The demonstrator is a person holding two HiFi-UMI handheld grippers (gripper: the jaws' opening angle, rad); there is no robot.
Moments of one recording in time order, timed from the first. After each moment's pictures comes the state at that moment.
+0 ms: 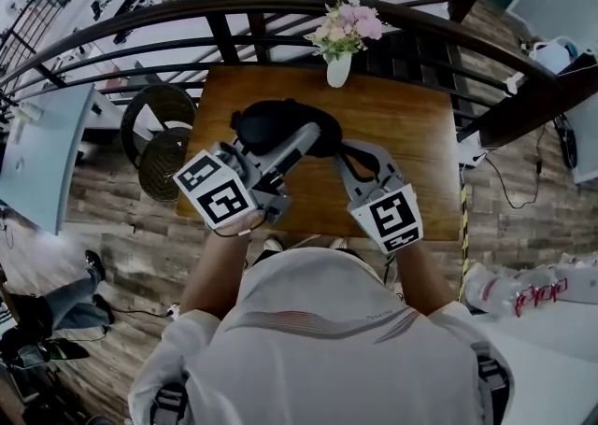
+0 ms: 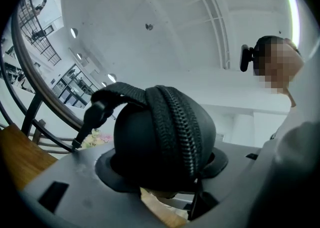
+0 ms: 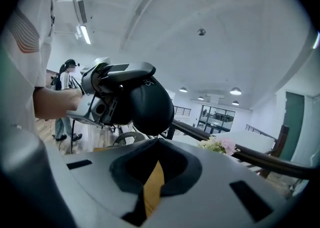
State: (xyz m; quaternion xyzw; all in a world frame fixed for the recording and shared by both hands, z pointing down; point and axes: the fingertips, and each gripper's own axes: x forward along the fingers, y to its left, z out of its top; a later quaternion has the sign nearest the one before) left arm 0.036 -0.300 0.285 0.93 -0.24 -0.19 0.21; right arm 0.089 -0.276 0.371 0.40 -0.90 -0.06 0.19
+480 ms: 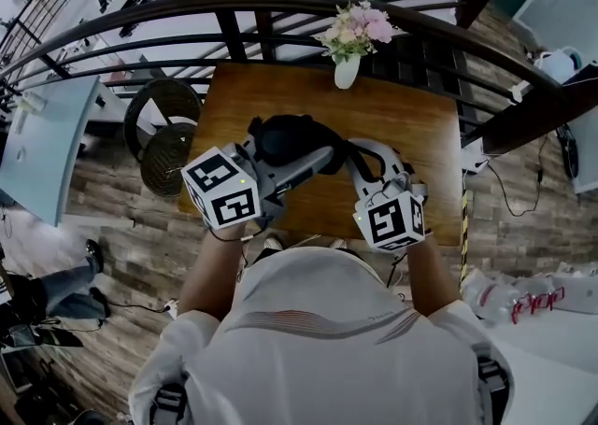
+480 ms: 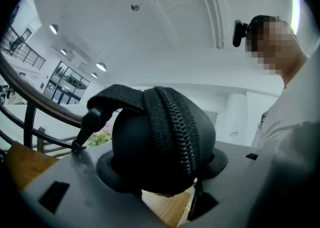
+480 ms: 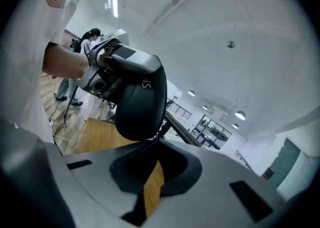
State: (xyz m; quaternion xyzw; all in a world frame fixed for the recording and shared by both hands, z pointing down) left arm 0.048 -0.280 0.310 0.96 -0.20 -0.08 0.18; right arm 0.092 -0.282 0.383 0.38 -0.85 -0.21 0.29
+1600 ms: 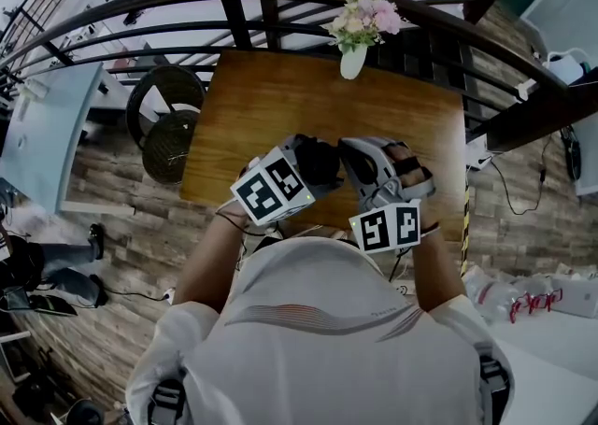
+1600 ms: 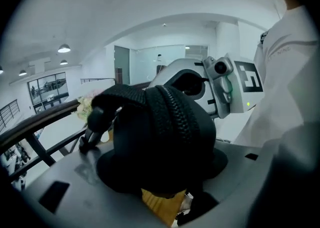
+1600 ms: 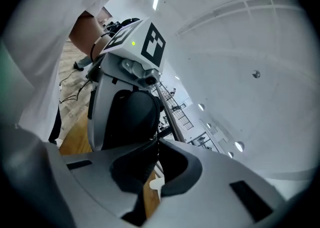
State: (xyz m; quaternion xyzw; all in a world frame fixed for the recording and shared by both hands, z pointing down) left arm 0.091 -0.242 0.438 0.95 -0.13 0.28 0.06; right arm 0.071 -0.265 0.389 0.31 -0.80 -0.37 0.36
